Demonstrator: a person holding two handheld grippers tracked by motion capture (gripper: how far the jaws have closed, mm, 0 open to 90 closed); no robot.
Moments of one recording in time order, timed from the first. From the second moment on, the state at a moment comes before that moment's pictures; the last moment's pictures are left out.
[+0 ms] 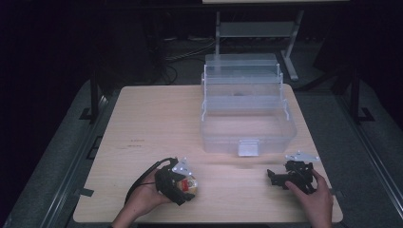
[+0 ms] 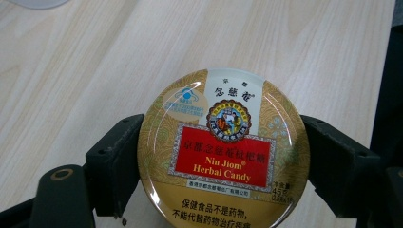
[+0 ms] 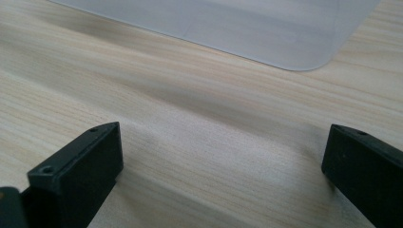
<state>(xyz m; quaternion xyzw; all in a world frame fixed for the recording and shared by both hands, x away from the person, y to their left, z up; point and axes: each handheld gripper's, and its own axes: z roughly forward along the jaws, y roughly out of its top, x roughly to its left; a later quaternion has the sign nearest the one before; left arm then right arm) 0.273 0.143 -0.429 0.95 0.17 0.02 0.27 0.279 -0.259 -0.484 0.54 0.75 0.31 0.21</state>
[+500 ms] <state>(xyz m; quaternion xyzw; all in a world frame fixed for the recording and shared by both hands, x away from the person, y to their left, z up) 0.279 0.135 -0.419 0.95 0.17 0.02 0.28 0.279 -0.259 -0.484 0.54 0.75 0.31 0.21</state>
